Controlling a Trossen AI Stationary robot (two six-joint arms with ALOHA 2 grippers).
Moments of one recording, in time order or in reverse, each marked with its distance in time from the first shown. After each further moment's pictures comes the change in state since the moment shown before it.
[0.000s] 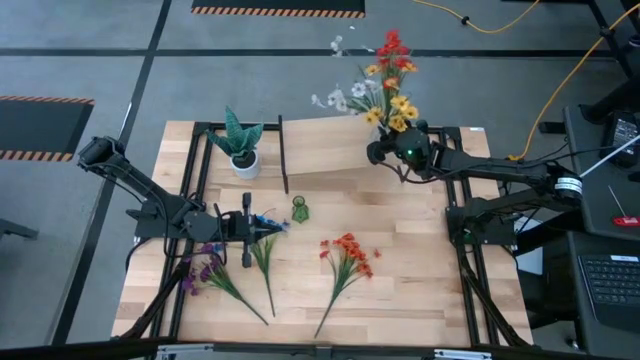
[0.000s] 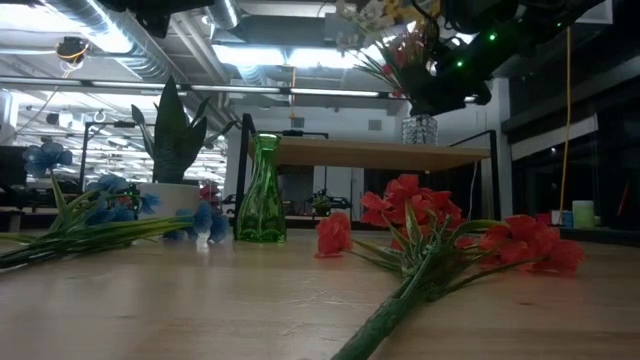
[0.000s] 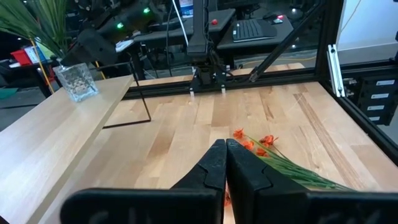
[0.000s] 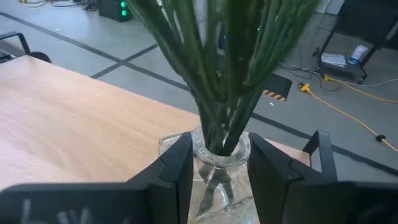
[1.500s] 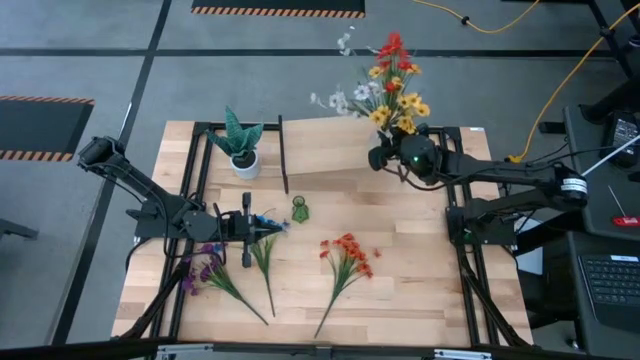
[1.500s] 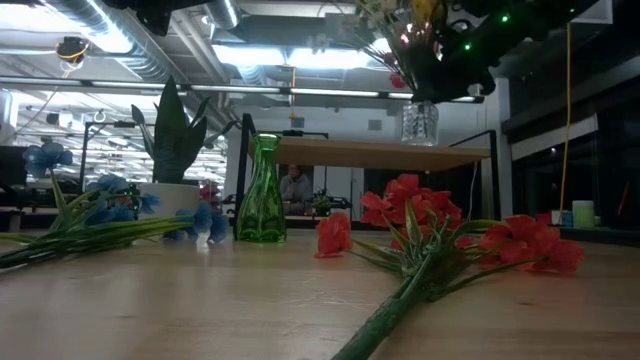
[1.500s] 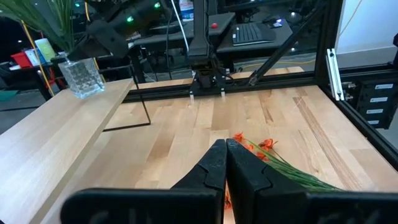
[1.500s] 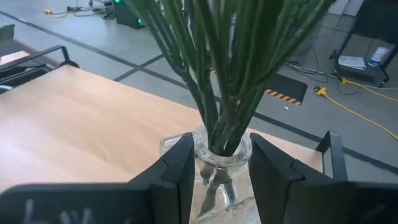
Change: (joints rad) left arm 0.000 0.000 0.000 0.016 0.001 0.008; right arm 0.084 -0.067 0.008 -0.031 0.034 0.023
